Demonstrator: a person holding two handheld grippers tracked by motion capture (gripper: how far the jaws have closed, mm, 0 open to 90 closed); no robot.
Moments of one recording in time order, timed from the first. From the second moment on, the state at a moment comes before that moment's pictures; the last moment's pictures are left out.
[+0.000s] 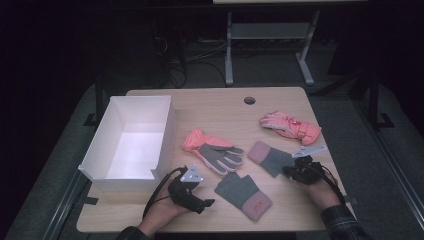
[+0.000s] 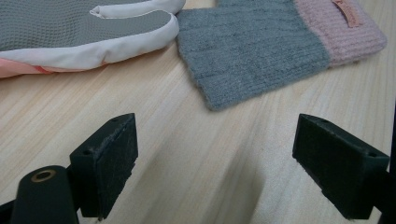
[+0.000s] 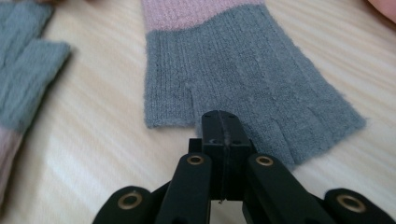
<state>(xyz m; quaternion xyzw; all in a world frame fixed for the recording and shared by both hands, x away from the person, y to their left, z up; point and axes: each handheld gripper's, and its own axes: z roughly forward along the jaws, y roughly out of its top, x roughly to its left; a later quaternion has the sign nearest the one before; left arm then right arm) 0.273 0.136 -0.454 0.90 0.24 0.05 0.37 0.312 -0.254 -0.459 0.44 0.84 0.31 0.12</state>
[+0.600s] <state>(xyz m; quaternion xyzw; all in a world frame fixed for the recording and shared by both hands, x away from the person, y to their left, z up) 0.272 0.137 -0.454 0.90 0.24 0.05 0.37 0.289 -0.308 -0.455 0.47 0.82 0.29 0.13</state>
